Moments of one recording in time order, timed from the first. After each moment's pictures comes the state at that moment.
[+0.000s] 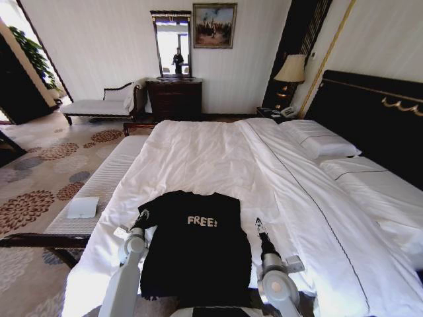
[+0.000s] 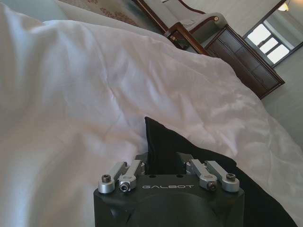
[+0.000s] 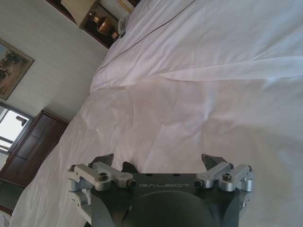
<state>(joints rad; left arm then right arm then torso) 1.19 -1.46 -0.65 -1.60 -0.95 0.17 -0.34 -1.61 1.41 0.45 2.07 1.11 0.16 0.49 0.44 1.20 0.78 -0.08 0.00</state>
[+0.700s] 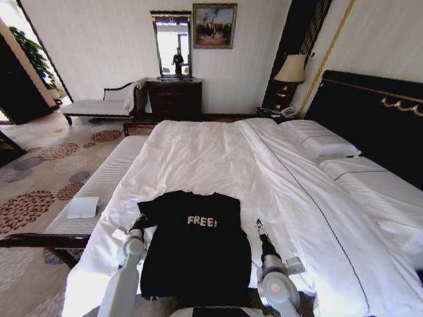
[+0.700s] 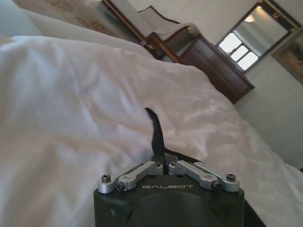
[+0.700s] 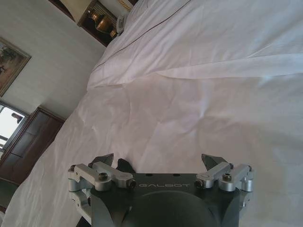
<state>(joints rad) 1.24 -1.43 -0.61 -1.68 -0.94 0.13 -0.25 -1.61 1.41 0.44 2.05 1.09 0.16 0.50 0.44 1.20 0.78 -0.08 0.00</state>
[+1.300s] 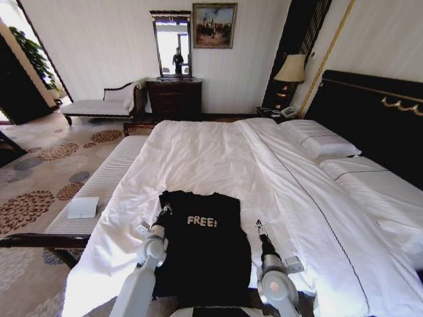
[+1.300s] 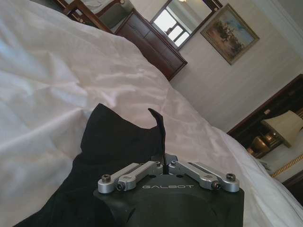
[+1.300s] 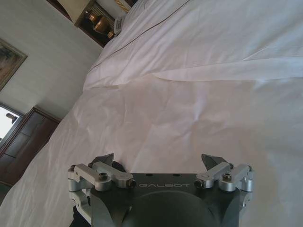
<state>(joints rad) 1.20 -1.45 -0.39 -1.65 -0.88 0.07 -0.13 -1.60 1.41 0.45 2.03 1.08 0.16 0.50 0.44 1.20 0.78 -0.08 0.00</state>
